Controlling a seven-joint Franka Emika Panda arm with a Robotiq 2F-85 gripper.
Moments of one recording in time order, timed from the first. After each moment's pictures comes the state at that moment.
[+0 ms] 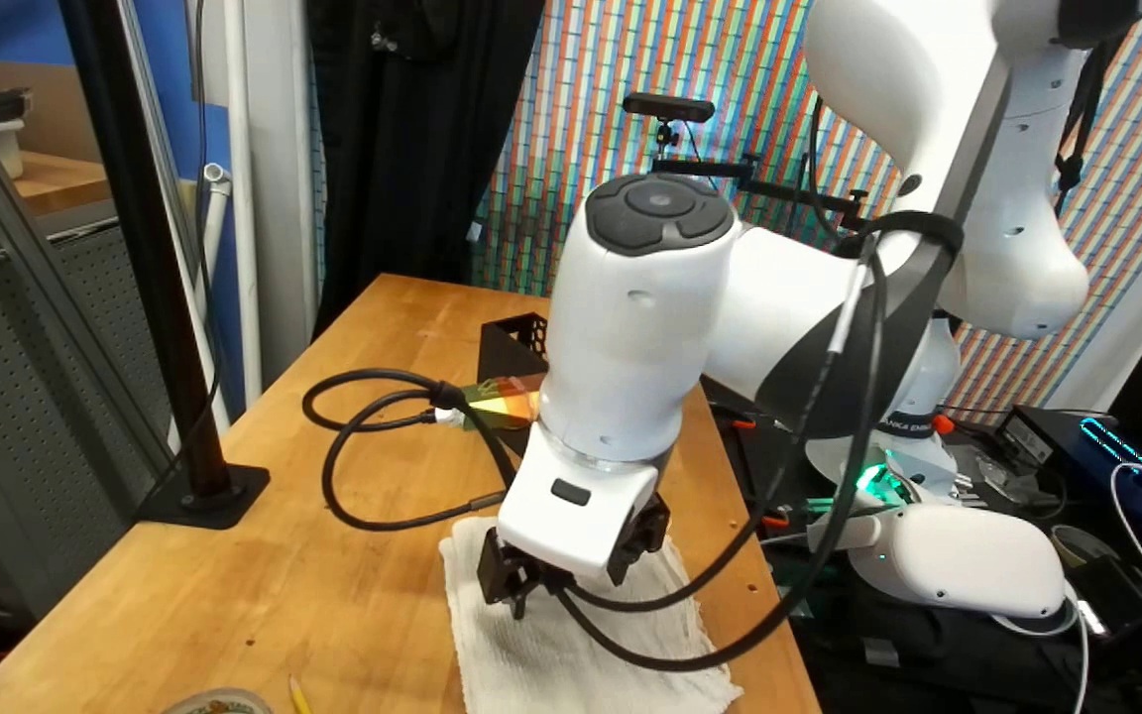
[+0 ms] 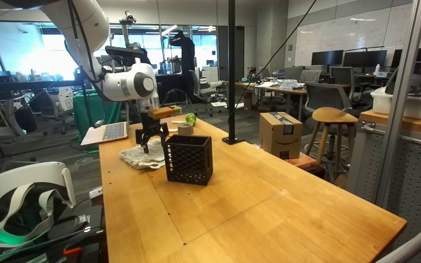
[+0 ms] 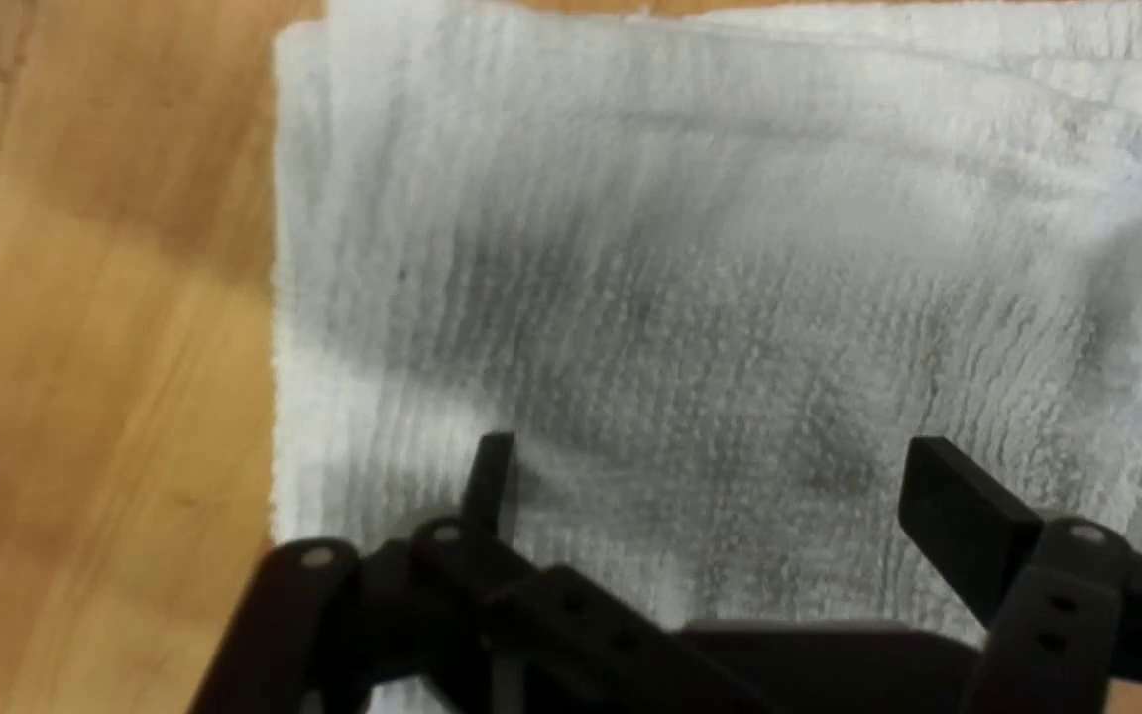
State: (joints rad) arm 0.44 0.41 0.38 -2.01 -0.33 2.29 -1.11
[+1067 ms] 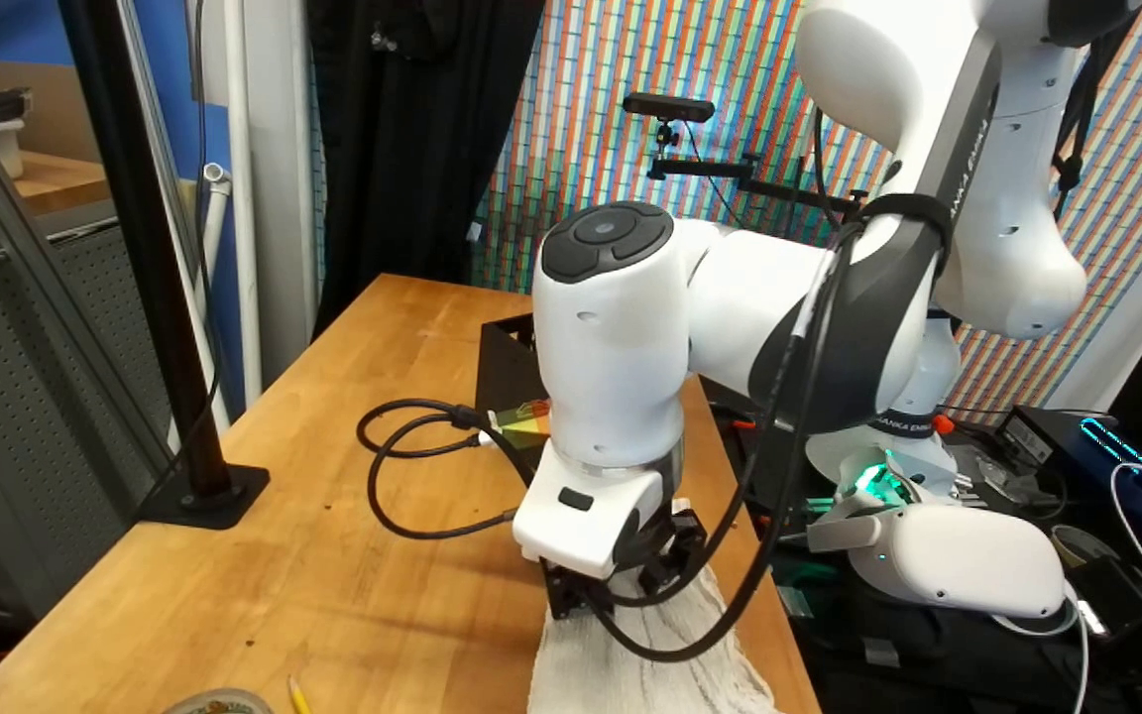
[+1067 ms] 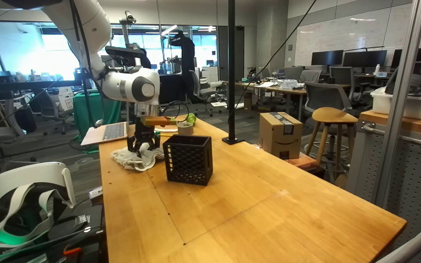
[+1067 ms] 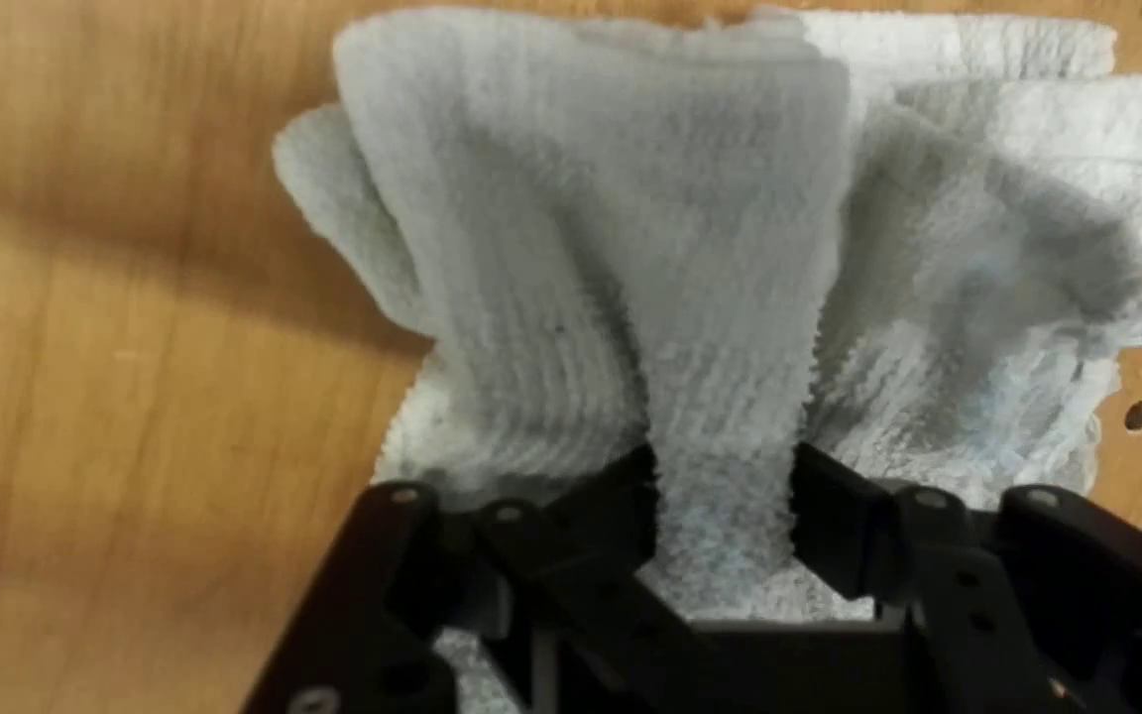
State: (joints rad) arm 0.39 0.41 0.43 -2.04 -0.12 2.18 -1.12
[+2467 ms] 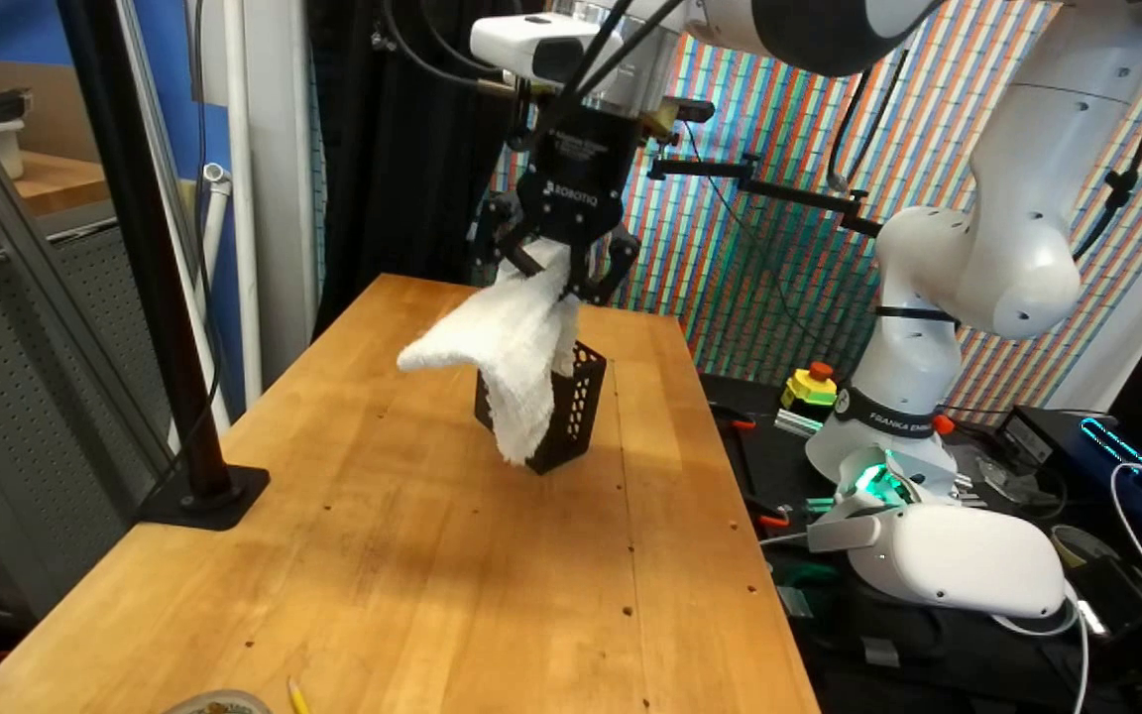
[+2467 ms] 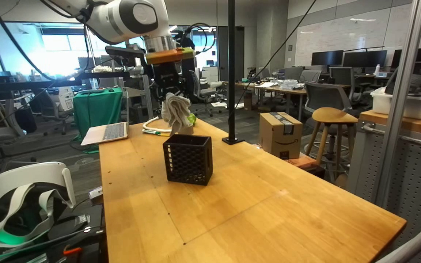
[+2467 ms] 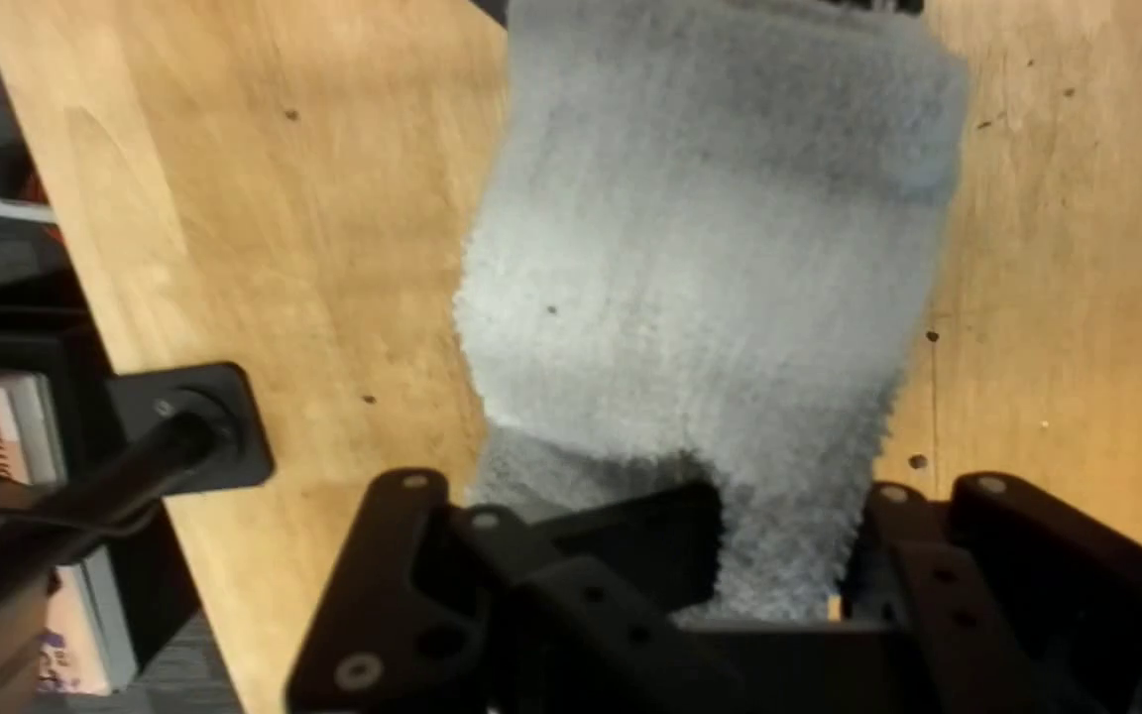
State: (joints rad) arm 0.26 -0.06 0.28 -2.07 -0.07 2.13 -0.94
